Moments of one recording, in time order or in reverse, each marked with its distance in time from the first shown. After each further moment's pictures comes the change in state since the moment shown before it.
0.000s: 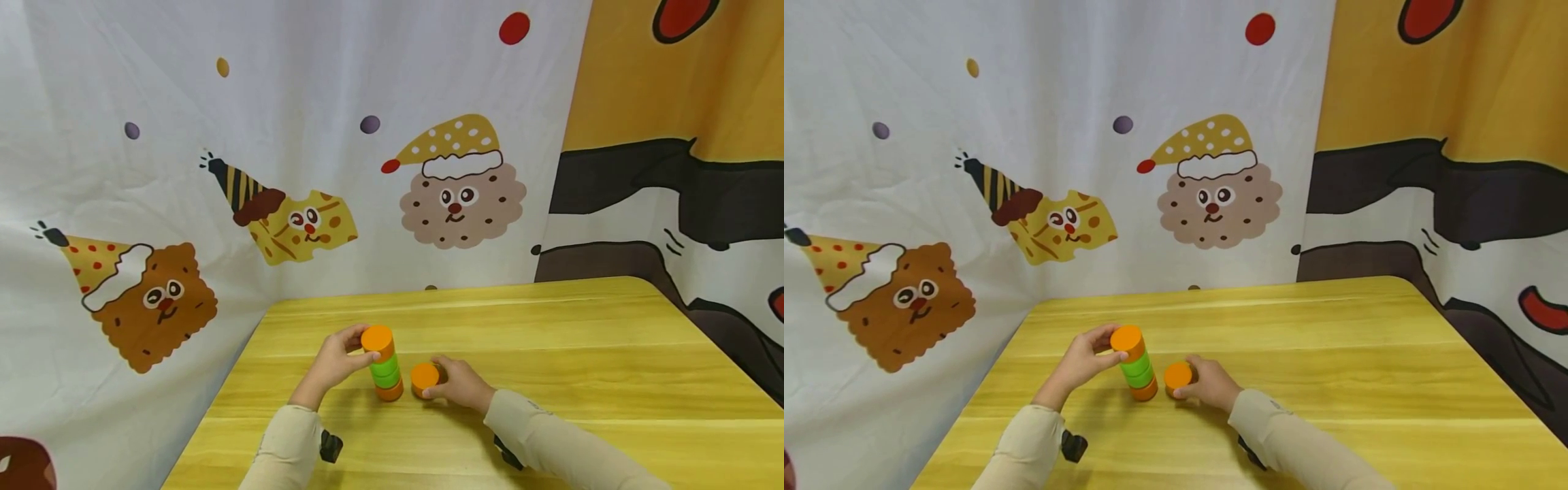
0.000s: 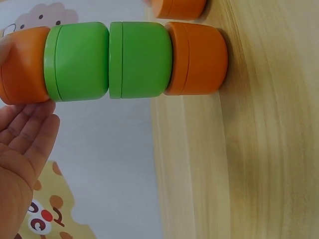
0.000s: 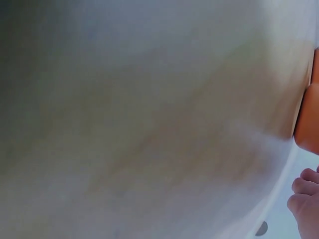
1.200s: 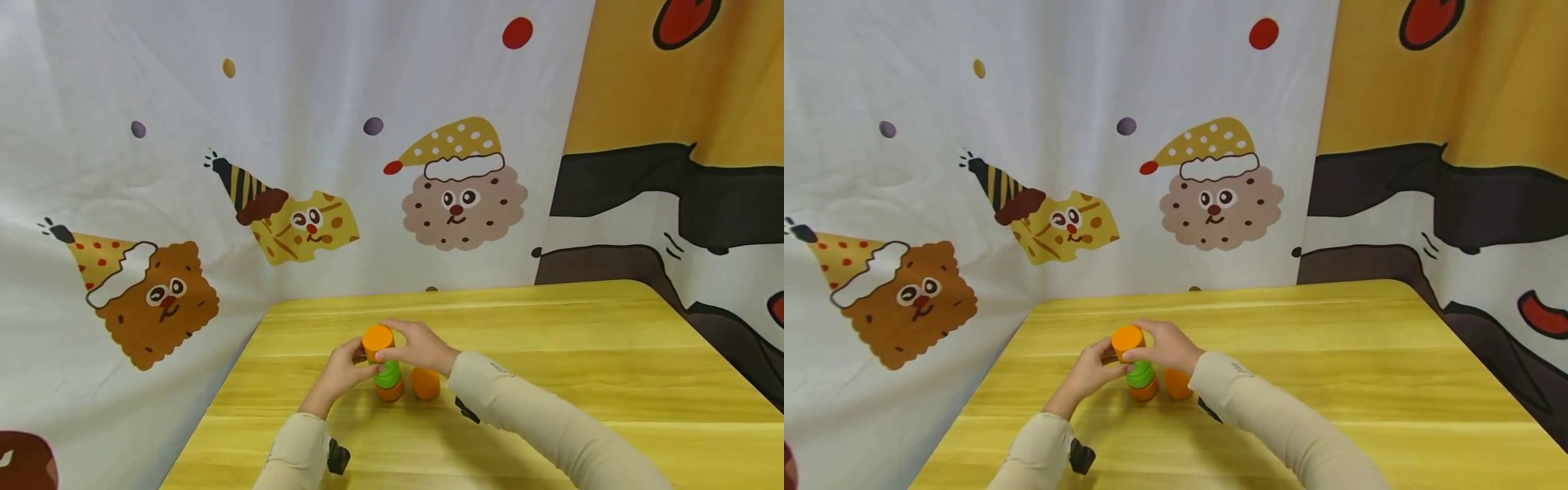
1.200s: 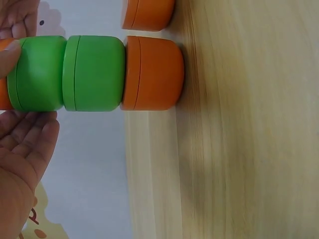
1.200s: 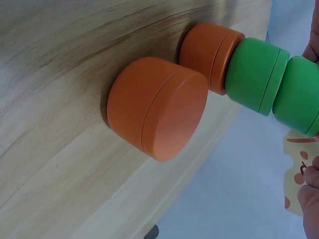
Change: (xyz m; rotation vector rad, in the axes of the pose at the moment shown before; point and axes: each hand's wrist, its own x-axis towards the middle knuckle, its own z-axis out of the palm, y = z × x) left_hand 0.008 -0.062 0.022 -0.027 -0.006 0.025; right_hand 0.040 -0.103 -0.021 0.003 -0.069 -0.208
